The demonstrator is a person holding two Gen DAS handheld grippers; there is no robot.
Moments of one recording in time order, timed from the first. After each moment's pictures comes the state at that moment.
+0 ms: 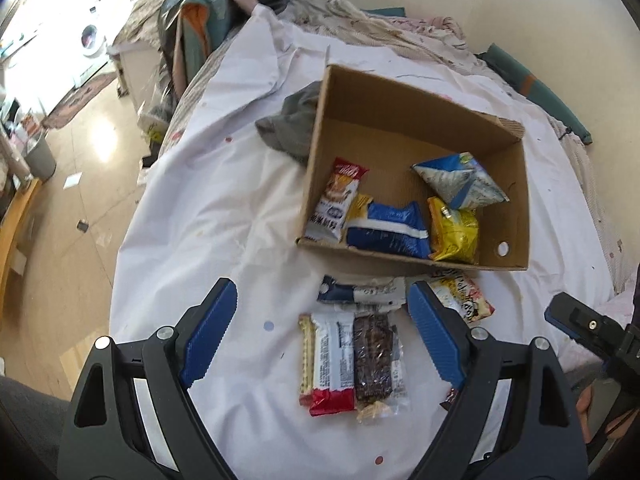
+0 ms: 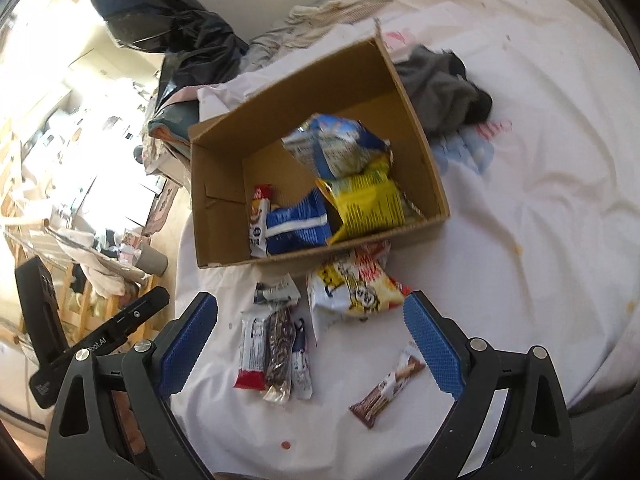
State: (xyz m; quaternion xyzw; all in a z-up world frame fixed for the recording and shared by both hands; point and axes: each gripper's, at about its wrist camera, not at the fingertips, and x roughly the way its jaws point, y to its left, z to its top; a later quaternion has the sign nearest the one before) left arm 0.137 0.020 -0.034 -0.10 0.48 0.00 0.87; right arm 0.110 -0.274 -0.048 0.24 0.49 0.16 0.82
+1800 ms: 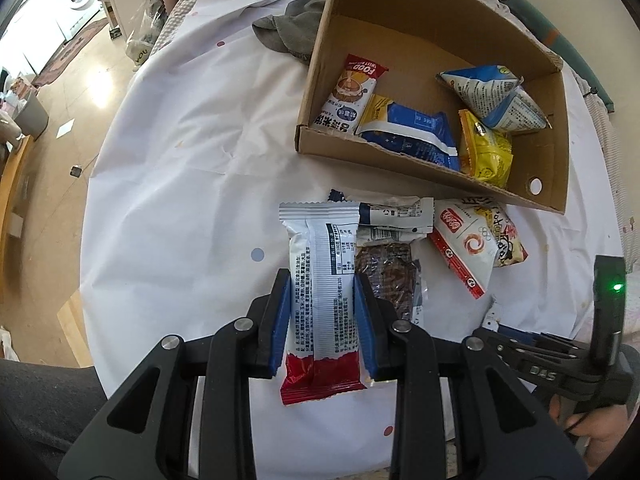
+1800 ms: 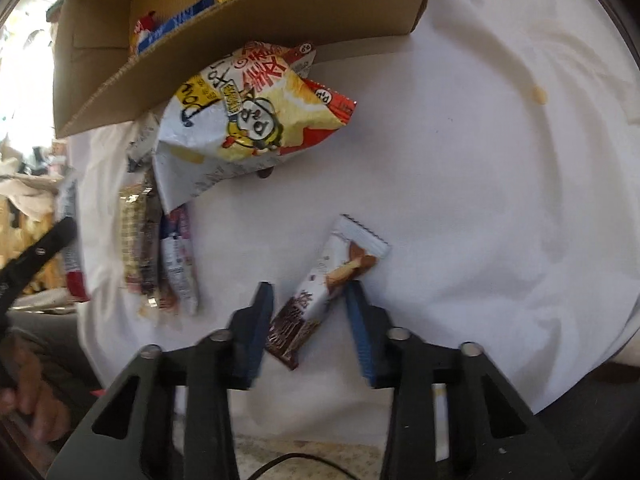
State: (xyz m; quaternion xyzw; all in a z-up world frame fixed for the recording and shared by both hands) left arm 0.141 0.009 -0.095 -0.10 0.59 -0.01 0.80; right arm 0.117 -0.243 -0.163 0.10 0.70 0.10 0.70
